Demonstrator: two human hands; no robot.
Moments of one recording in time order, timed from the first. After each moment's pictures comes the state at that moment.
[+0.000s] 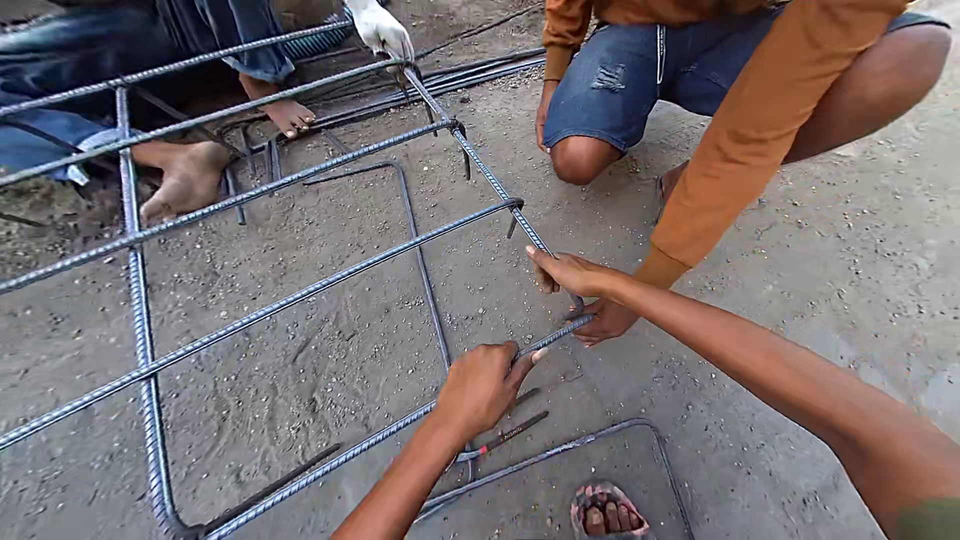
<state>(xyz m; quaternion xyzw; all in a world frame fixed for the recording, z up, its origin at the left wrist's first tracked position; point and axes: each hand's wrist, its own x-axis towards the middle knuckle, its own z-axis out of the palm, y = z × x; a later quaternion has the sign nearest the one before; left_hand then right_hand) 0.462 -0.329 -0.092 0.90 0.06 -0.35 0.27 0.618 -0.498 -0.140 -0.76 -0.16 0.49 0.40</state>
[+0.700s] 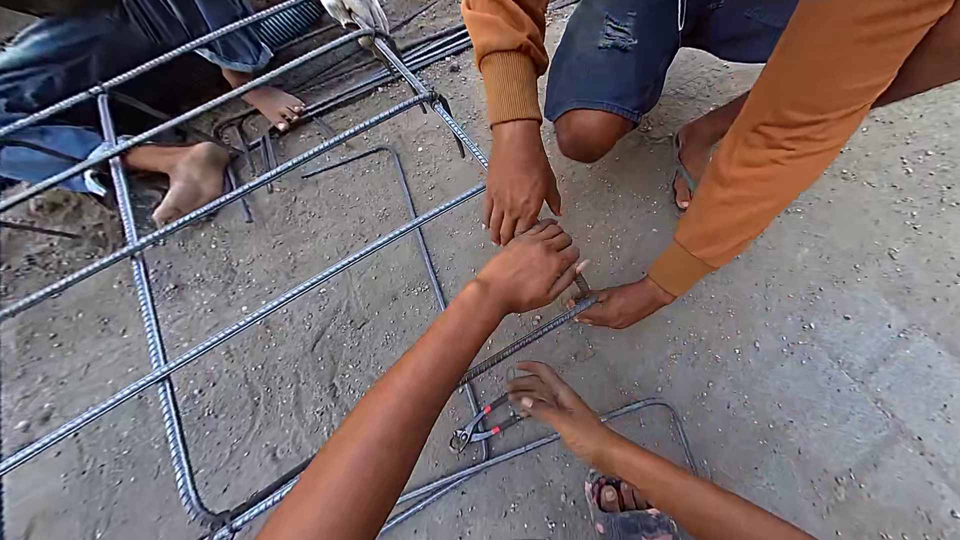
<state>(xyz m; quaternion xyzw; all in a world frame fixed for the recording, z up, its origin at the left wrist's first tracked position) 0.579 -0.341 -0.137 0.92 -0.37 -0.07 0.11 0.433 -0.509 -0.190 -0.53 -0.05 0.50 0.69</state>
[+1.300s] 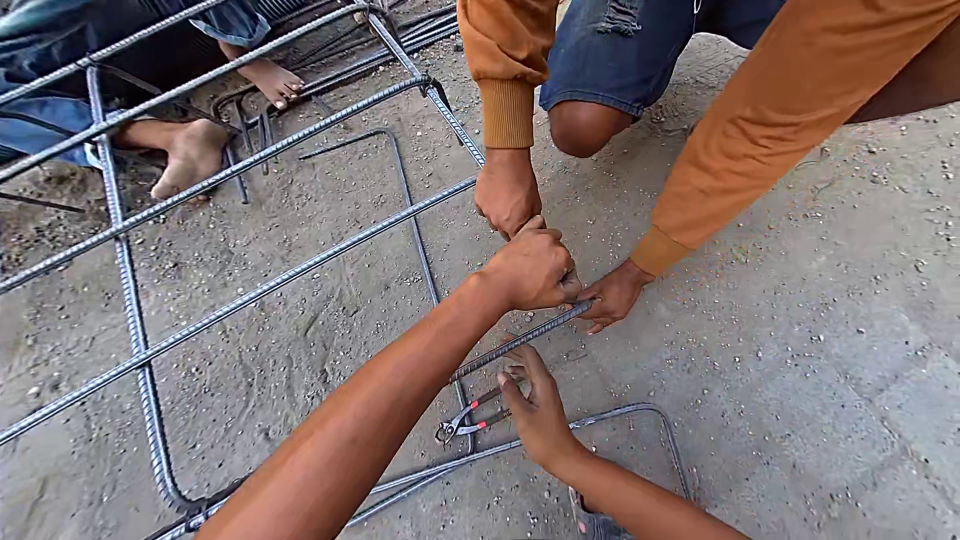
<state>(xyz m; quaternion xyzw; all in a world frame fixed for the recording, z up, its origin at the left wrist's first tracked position) 0.593 -0.358 -0.139 0.92 -0.36 -0.12 0.12 0.430 -0.479 -0.197 -0.66 -0.05 0.25 0.71</state>
